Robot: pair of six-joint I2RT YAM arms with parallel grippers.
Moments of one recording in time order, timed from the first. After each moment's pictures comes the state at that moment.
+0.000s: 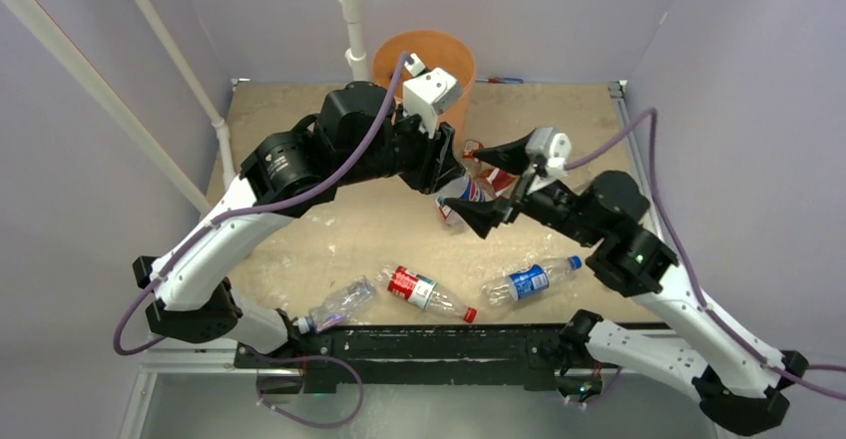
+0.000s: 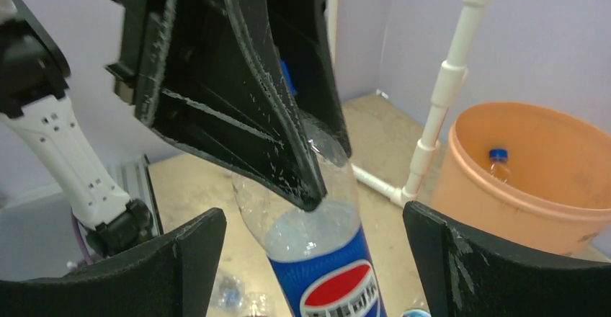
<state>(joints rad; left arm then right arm) -1.02 1.46 2.03 -0.94 -0.02 -0.23 0.80 0.79 1.07 -0.13 -0.24 0.02</state>
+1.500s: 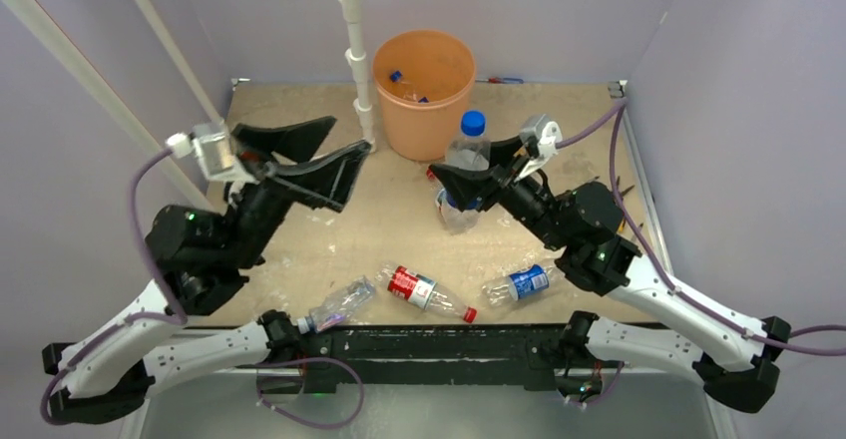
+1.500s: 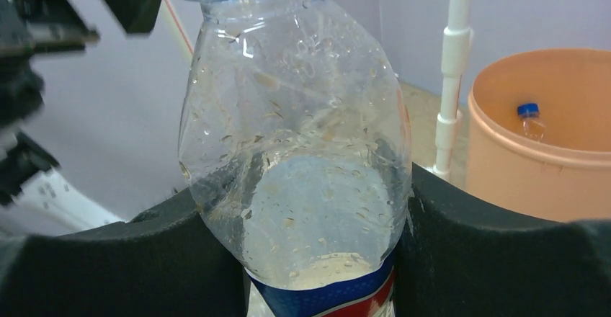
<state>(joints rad) -1.02 0.78 1.18 0.09 -0.29 -0.30 0.98 0.89 0.98 0.22 0.07 0.15</state>
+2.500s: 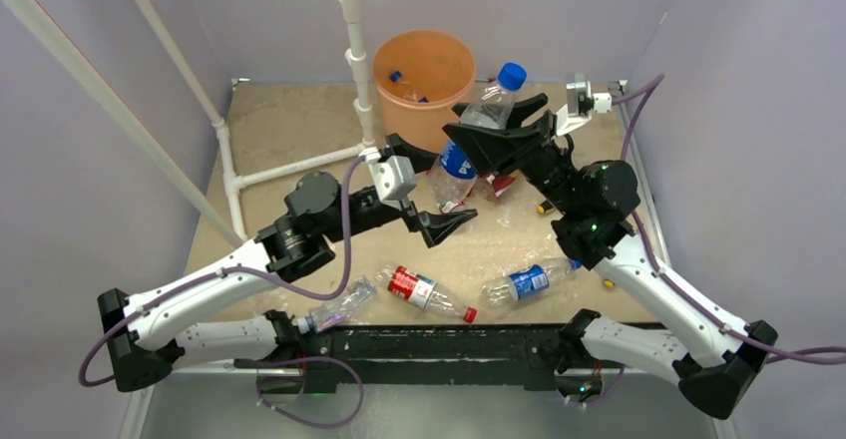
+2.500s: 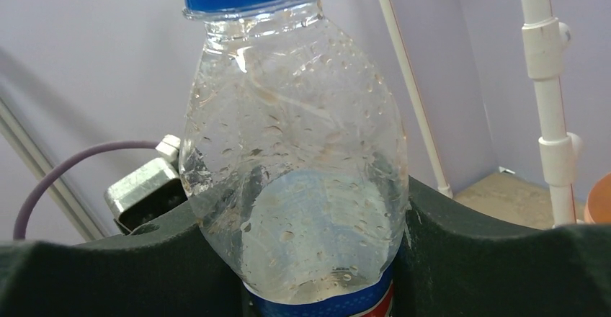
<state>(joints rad) -1.02 1.02 1.02 0.23 0.21 0.04 0.72 0.99 1.04 0.60 -0.24 0.63</state>
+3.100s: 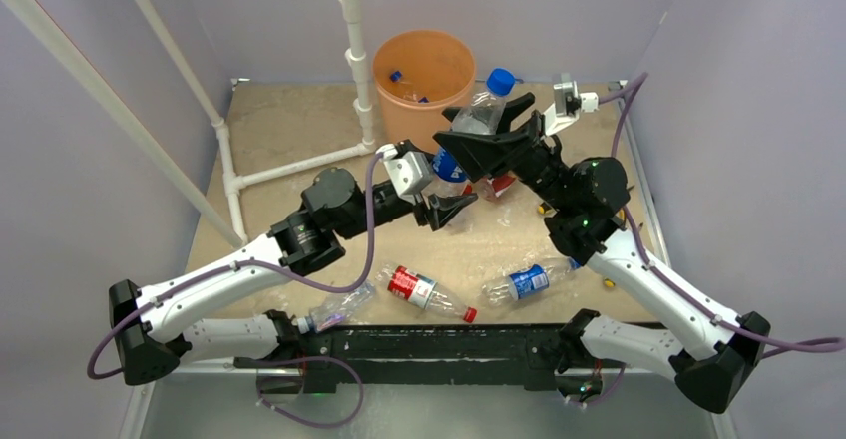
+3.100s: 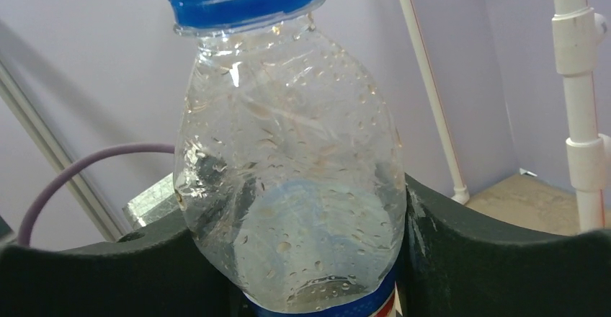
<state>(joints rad) -1.02 1.10 1.04 0.23 0.13 0.08 0.72 1.04 1.02 0.66 -0.30 0.66</state>
